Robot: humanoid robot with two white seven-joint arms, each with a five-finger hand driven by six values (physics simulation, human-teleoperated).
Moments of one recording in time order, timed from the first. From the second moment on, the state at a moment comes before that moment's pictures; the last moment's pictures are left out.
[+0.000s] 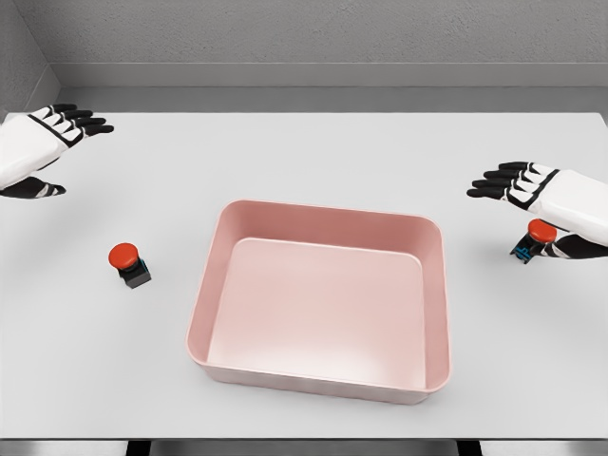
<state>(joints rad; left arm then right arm) -0.45 0.96 -0.43 -1.33 -0.57 -0.61 -0.01 -0.06 -1.08 0.13 -1.75 0.24 -0.61 0.28</state>
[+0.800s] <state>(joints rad) -0.23 1.14 -0.44 -1.65 -0.66 -0.61 -0.02 -0.20 -1.08 0.14 -1.70 0.23 -0.35 0.60</state>
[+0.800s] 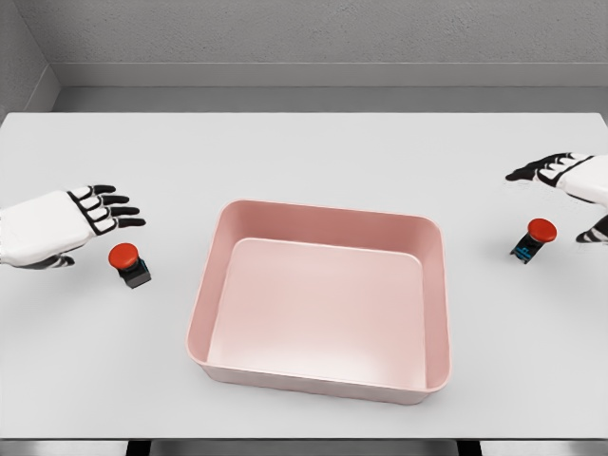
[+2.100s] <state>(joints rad) -0.23 1.05 -0.46 -1.68 -0.76 -0.61 -0.12 -0.37 -1.01 0.43 -1.47 0.24 -0.30 0.61</state>
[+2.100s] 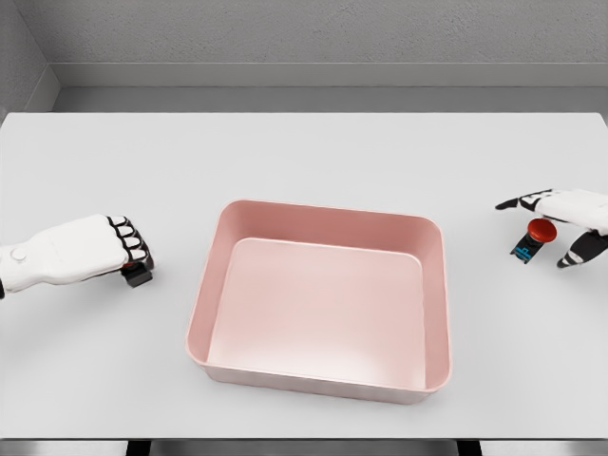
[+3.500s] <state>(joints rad) -0.40 0.93 -0.39 -1.76 -0.67 -0.61 -0.11 -0.38 -1.04 0.42 -1.50 0.24 -0.30 0.61</state>
